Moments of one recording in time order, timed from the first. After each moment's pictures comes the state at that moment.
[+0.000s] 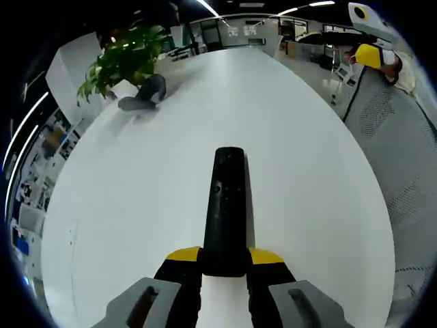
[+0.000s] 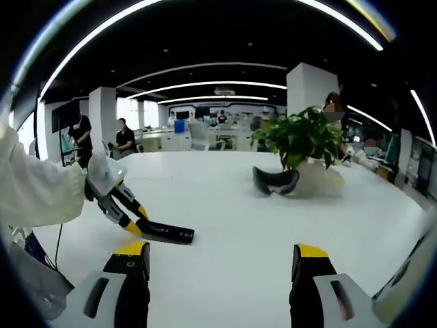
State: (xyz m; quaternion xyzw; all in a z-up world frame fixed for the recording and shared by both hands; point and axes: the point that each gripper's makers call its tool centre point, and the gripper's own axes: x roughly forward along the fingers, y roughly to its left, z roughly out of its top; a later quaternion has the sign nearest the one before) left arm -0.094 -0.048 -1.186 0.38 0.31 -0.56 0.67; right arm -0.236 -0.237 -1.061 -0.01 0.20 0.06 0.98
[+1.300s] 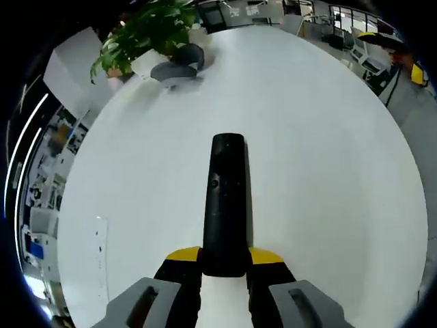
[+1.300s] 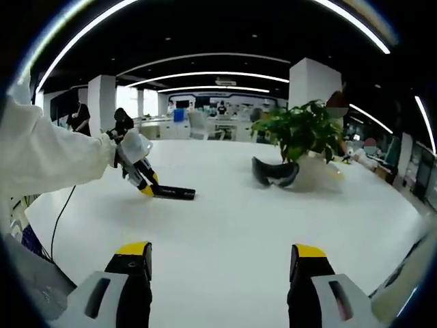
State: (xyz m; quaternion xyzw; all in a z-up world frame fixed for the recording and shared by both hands) left arm 0.021 -0.030 -1.194 0.45 0.33 -0.52 0.65; right arm -0.236 -0.238 -1.074 -0.03 0.23 0.06 0.97
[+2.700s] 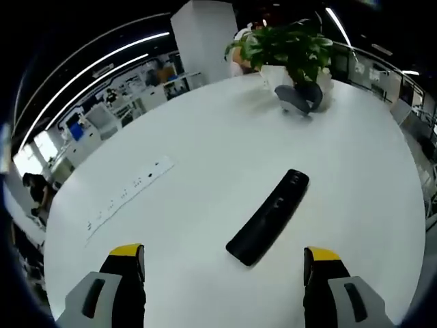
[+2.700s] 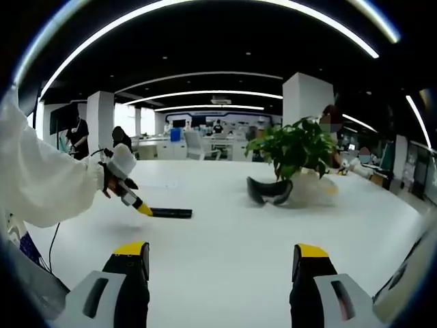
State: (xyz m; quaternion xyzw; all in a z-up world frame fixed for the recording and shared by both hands) left arm 0.010 -0.005 -1.145 0.19 0.34 -0.29 0.87; right arm -0.236 -0.243 -1.048 -0.02 0.16 0.05 0.99
